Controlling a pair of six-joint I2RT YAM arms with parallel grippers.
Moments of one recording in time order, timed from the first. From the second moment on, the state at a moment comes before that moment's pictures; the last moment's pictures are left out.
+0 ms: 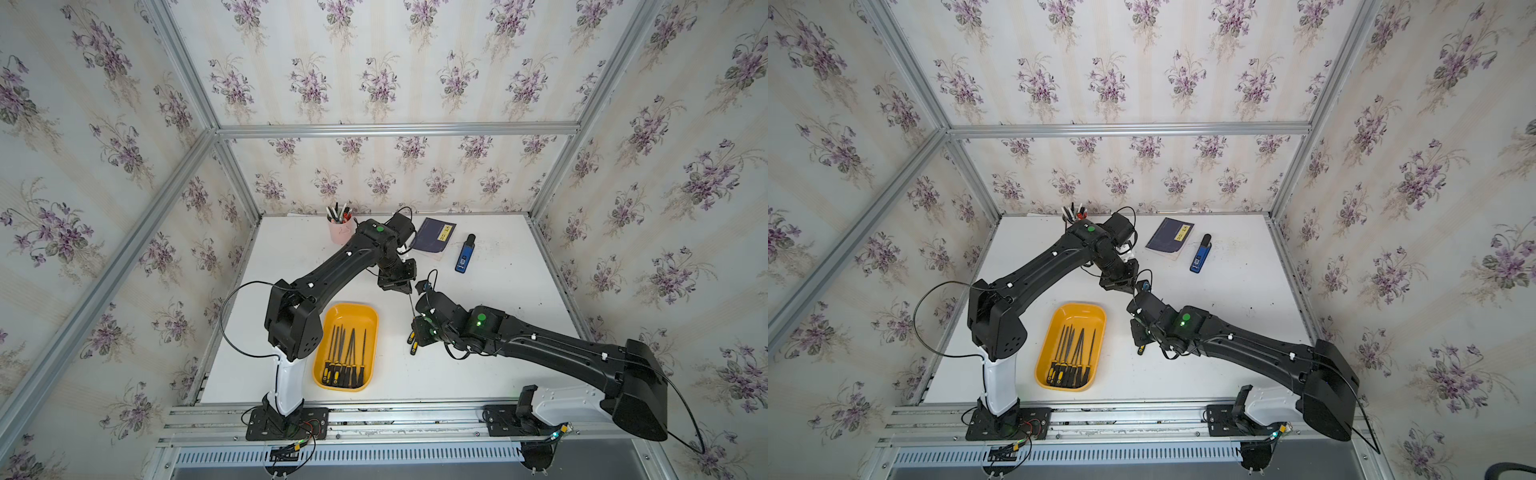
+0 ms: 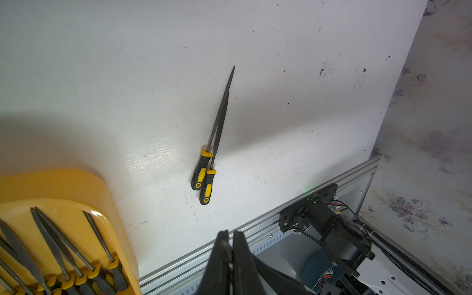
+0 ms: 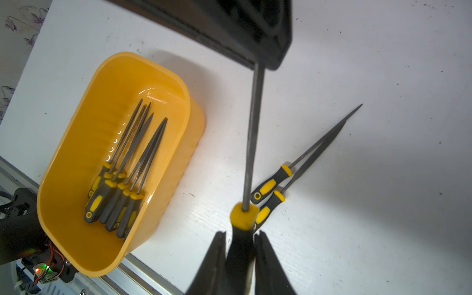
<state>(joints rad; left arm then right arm) -0.65 1.98 1.91 -1.25 0.36 -0.61 1.04 1.30 0.95 -0.60 0.16 0.63</state>
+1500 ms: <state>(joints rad) -0.40 1.66 1.21 -1.21 0.27 -0.25 0.99 1.26 0.86 -0.58 0.12 0.69</state>
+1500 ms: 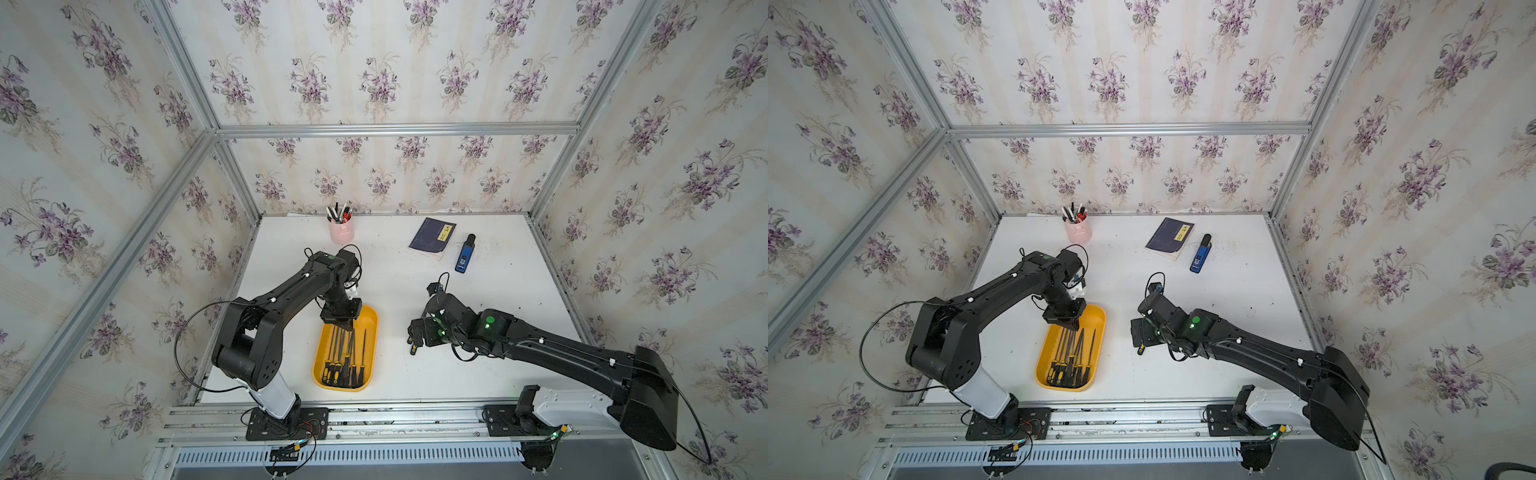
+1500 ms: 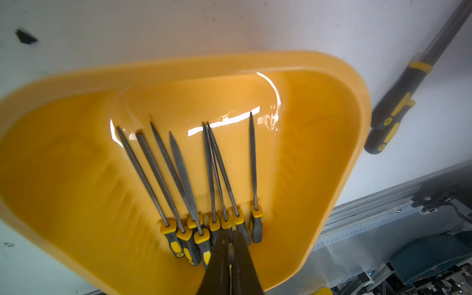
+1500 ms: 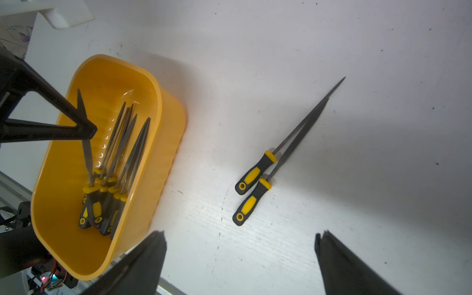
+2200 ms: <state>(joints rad) -0.40 1.66 1.16 -1.20 0.28 -0.24 0.99 1.36 0.86 -0.58 0.09 0.67</state>
